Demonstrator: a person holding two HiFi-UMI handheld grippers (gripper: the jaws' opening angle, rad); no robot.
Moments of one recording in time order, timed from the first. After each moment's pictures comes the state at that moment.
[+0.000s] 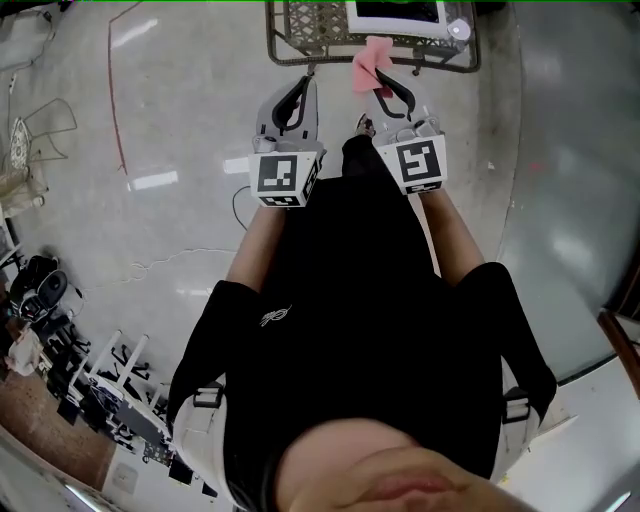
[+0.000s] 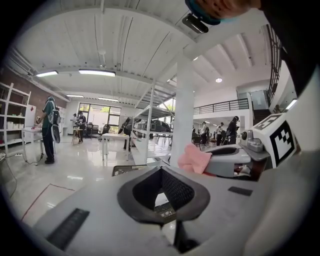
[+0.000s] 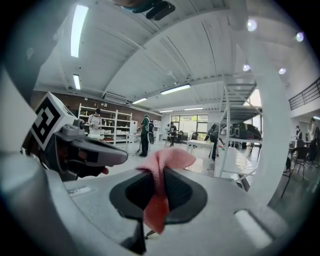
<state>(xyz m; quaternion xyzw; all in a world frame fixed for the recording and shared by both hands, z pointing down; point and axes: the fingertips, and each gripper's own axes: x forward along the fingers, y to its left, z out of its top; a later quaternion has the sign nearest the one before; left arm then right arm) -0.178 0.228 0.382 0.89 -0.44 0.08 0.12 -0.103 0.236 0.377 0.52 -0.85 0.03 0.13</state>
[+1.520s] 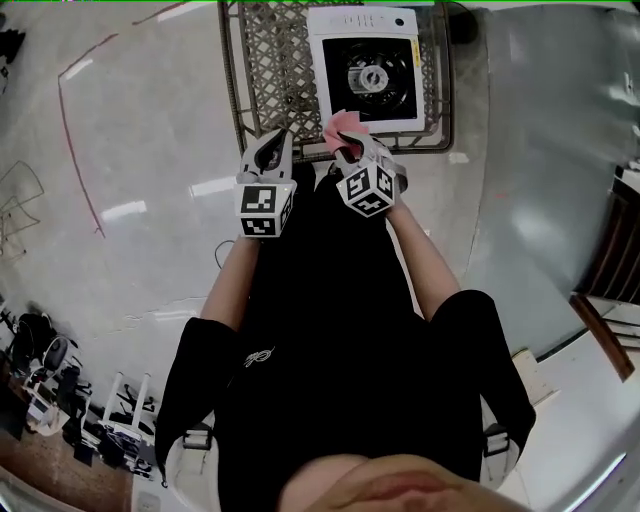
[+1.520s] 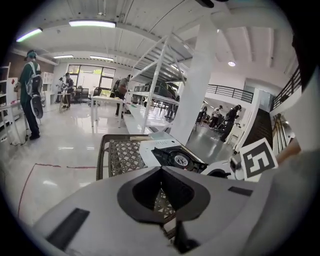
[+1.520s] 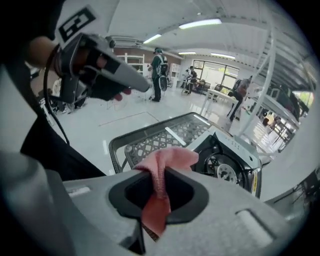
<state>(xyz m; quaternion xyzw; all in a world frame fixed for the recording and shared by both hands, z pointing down) -0.146 0.023 0.533 0.87 -0.35 0.22 0.26 -0.068 0.087 0.627 0.38 -0.79 0.16 0.44</state>
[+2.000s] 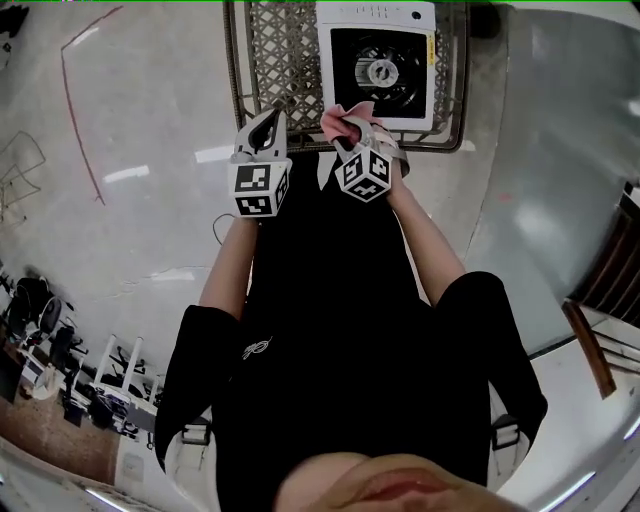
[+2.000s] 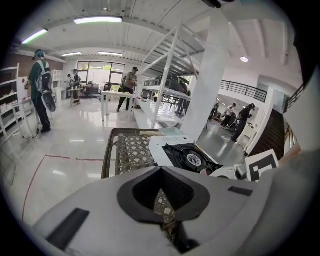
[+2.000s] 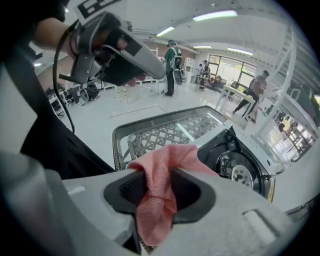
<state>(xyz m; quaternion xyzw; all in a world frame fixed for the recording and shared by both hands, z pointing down) -0.143 -0.009 0.566 0.83 -0.40 0.25 0.29 -0.063 0.080 0.675 0.30 -0.81 0.15 0.48</state>
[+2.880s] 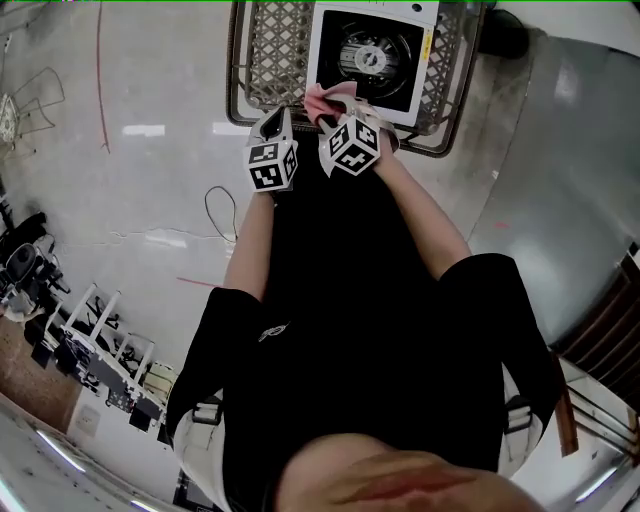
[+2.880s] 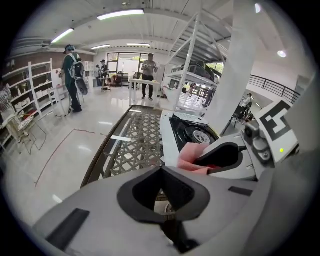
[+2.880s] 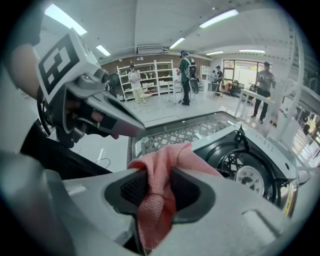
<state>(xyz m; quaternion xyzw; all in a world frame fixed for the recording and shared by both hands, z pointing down) -0.106 0.074 0.639 0.72 -0.53 0.28 0.36 -0.048 0.088 0.666 0.19 -0.88 0.15 0.41</state>
